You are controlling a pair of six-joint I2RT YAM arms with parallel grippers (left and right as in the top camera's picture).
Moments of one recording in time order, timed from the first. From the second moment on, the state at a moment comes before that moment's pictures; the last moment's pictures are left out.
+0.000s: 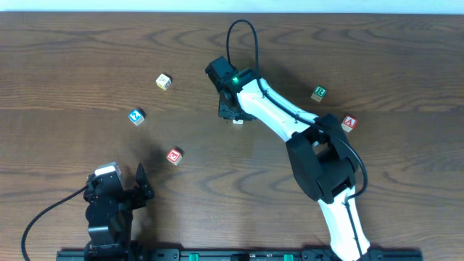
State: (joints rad) left arm 0.07 0.01 0.16 -0.61 -0.08 -0.17; right arm 0.62 2.28 1.79 -0.91 0.16 0.71
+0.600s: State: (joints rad) left arm 0.07 0.01 0.16 -0.61 -0.08 -0.17; right arm 0.62 2.28 1.92 -1.06 0.16 0.66
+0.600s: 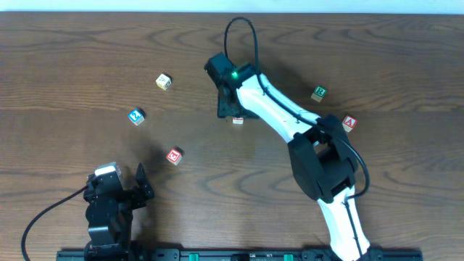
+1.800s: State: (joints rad) left arm 0.07 0.01 0.16 -0.60 -0.08 -0.17; right arm -0.11 1.72 1.45 -1.13 0.12 0.32
